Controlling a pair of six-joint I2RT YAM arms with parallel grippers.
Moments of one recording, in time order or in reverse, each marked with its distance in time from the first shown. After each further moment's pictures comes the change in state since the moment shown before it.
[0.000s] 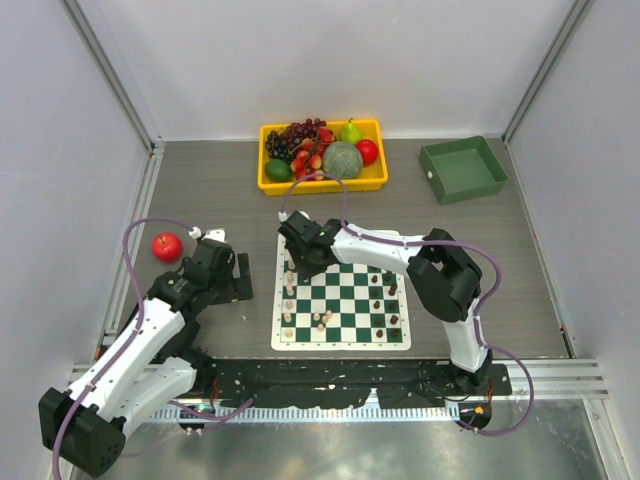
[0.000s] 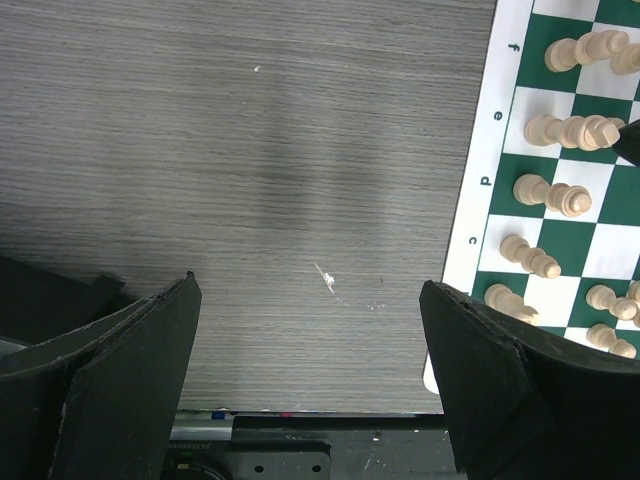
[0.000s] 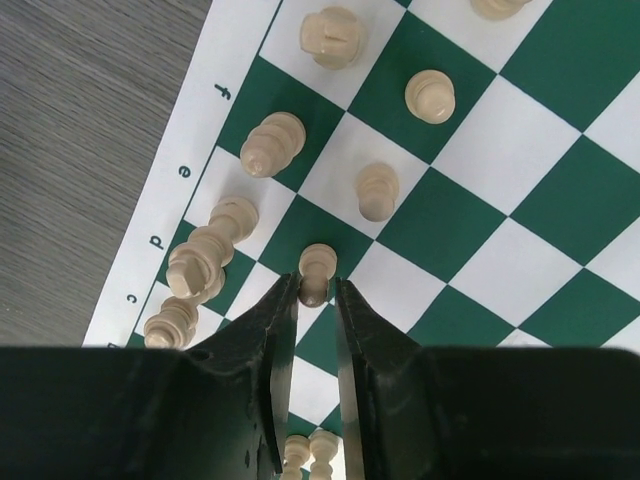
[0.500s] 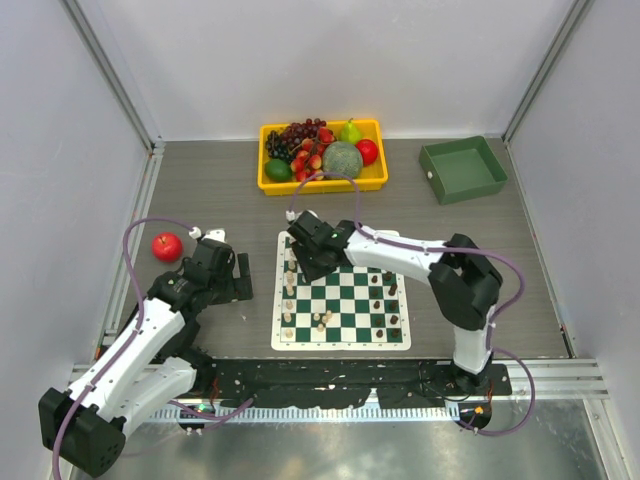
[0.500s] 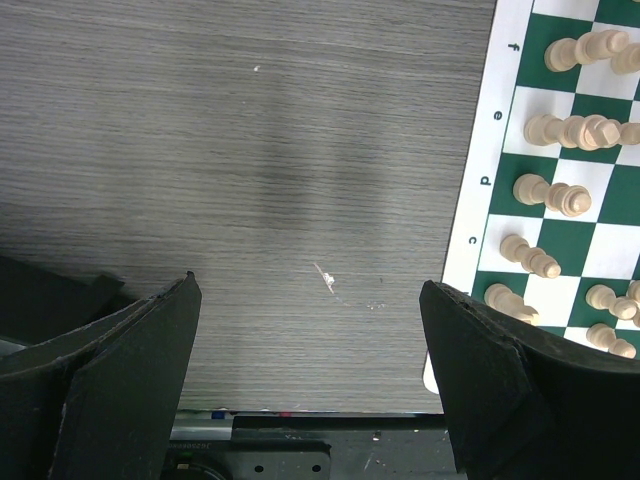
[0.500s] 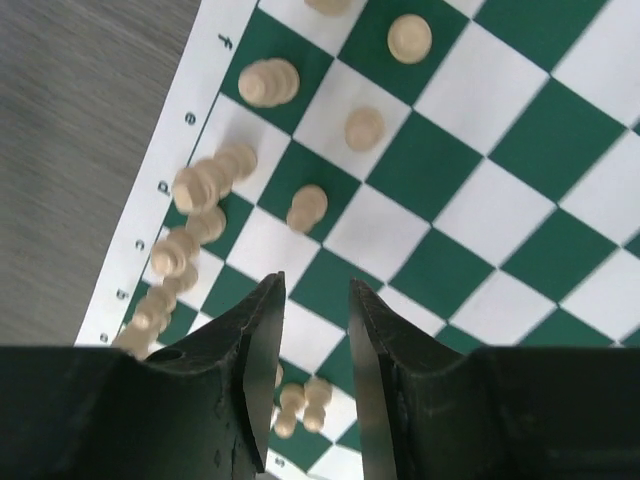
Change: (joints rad) left arm 0.000 0.000 0.000 0.000 0.000 0.000; right arm 0.000 -0.072 -0.055 0.003 -0.008 0.005
